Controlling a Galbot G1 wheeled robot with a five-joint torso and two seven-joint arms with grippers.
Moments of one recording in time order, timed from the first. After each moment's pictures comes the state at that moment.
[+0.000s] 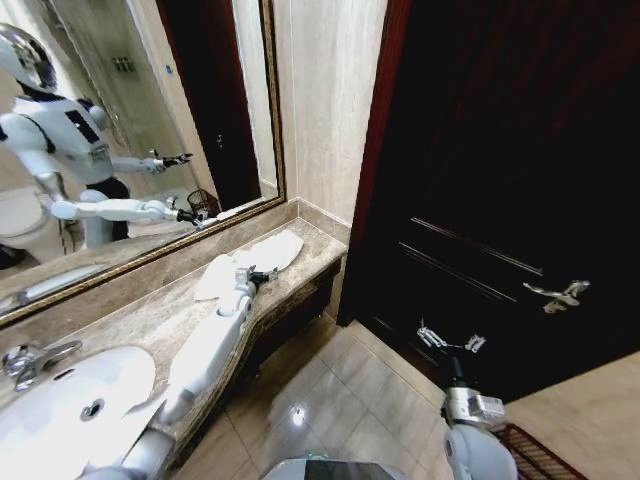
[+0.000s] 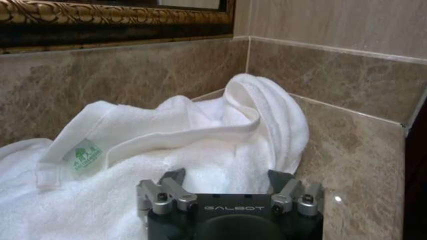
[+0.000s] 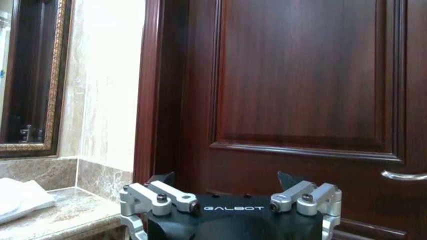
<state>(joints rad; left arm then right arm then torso) 0.63 -1.20 -0.16 -1.16 -0.54 0.25 -0.09 -1.65 1.58 0.75 2.07 0.08 0.27 -0.04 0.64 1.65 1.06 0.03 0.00</state>
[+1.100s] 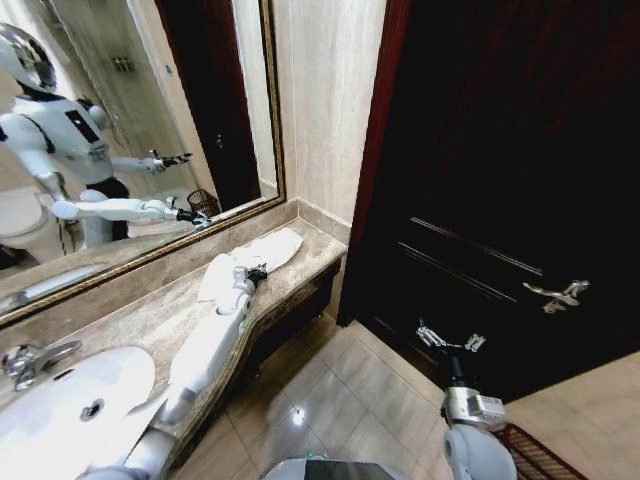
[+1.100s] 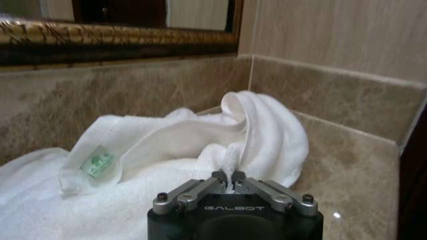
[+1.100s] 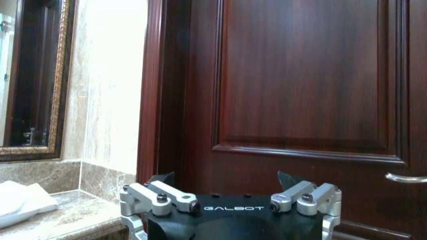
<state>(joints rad) 0.70 -1.18 -0.23 -1.27 -0.54 0.23 -0.07 -1.65 1.58 0.74 2.08 0.08 0.27 -0.04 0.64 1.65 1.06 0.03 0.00</state>
